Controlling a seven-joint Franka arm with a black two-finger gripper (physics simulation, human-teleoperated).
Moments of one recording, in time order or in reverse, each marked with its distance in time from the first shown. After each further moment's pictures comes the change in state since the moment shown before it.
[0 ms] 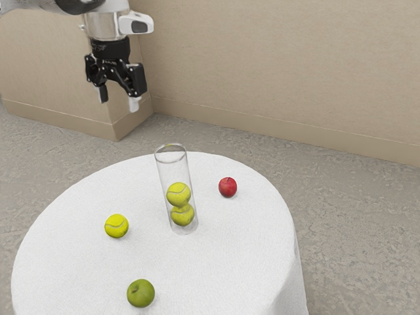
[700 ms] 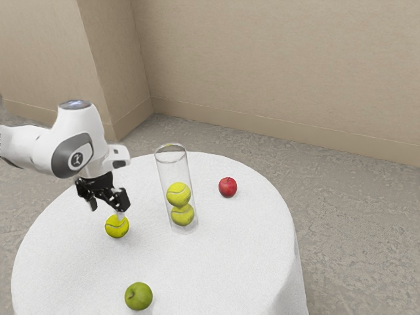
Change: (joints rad) arm 0.029 -0.104 0.168 -0.980 0.017 0.982 0.029
